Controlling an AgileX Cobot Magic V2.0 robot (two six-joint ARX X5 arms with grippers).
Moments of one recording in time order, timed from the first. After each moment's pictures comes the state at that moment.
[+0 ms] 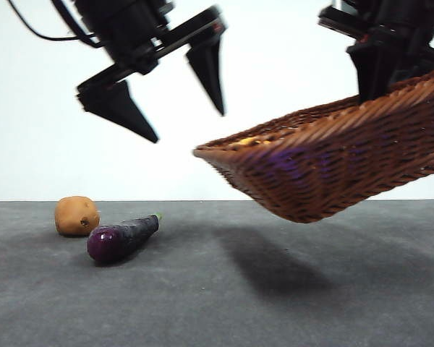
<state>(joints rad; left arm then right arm) -0.60 1.53 1.22 -0.51 0.09 -0.31 0.30 1.54 1.39 -1.08 -0.21 0.13</state>
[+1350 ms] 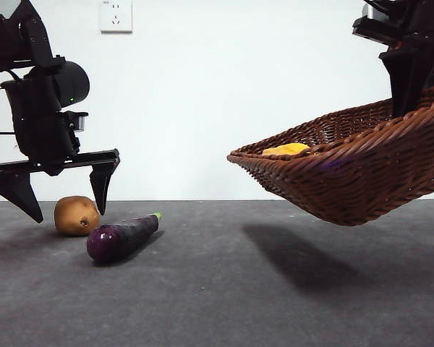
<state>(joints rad) -0.16 1.96 1.44 -0.60 0.00 -0.25 0.20 1.54 1.39 -1.10 -0.21 0.05</state>
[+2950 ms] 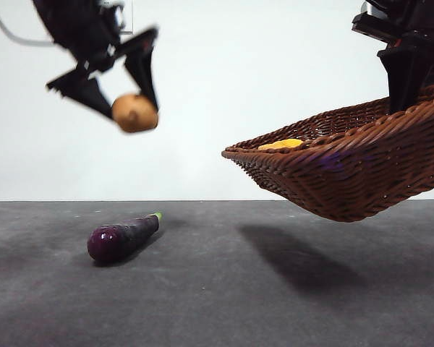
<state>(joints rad) -0.33 1.73 1.60 -0.78 0.26 -0.17 0.19 1.54 1.39 -1.11 -0.24 0.04</state>
